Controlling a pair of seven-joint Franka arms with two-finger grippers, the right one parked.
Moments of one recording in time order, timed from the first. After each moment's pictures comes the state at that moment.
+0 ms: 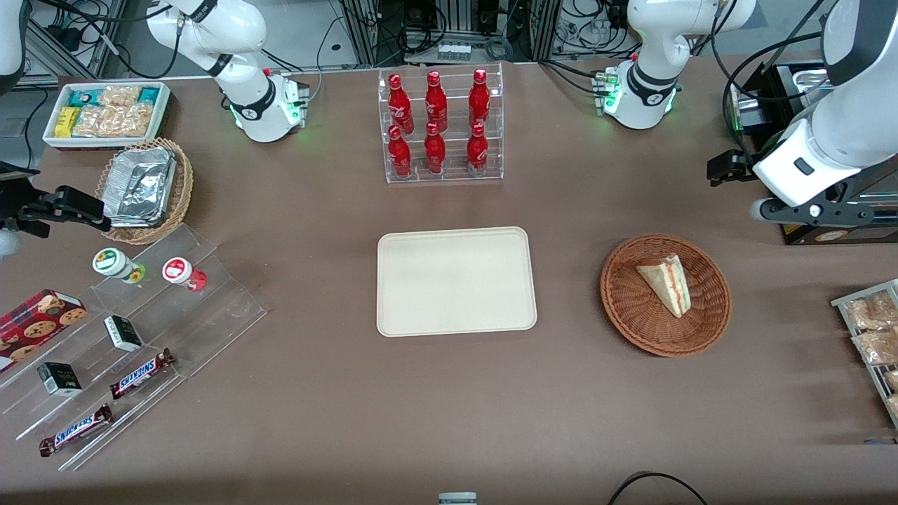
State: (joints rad) arm -0.04 0.06 -0.10 -1.52 0.05 1.30 0.00
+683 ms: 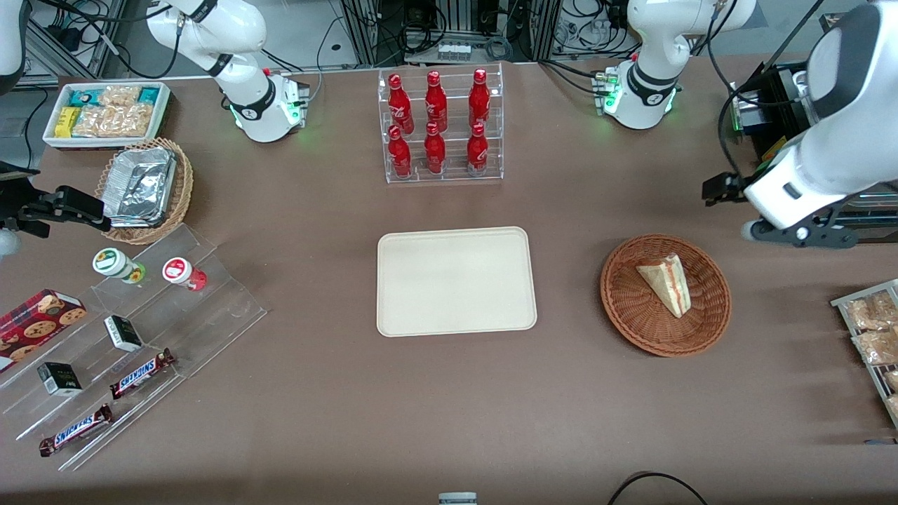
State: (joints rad) arm -0.04 0.07 -0.09 -1.65 0.05 1.48 0.01
